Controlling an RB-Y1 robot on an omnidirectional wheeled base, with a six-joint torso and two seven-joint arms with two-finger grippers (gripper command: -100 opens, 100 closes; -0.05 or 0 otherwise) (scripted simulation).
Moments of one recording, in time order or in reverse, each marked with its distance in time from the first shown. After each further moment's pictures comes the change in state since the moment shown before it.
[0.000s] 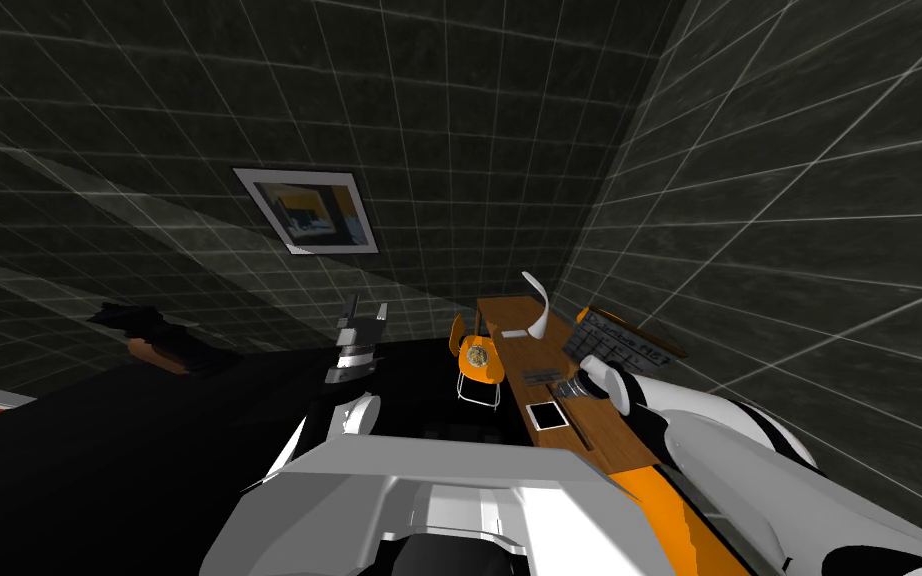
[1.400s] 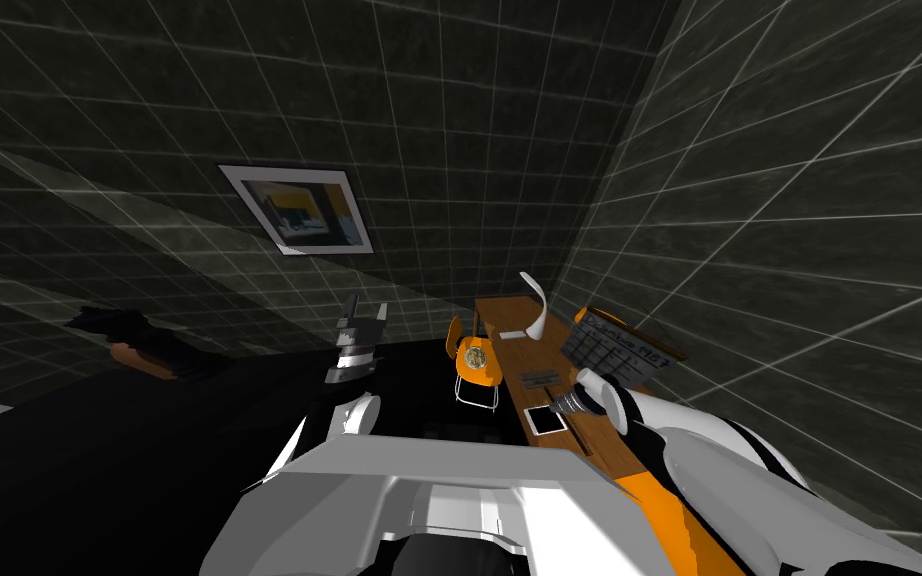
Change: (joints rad) left arm 0.000 0.000 0.000 0.000 0.000 0.000 0.000; right arm 0.096 0.068 -0.004 -0.044 0.004 0.005 -0.042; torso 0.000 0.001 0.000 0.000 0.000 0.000
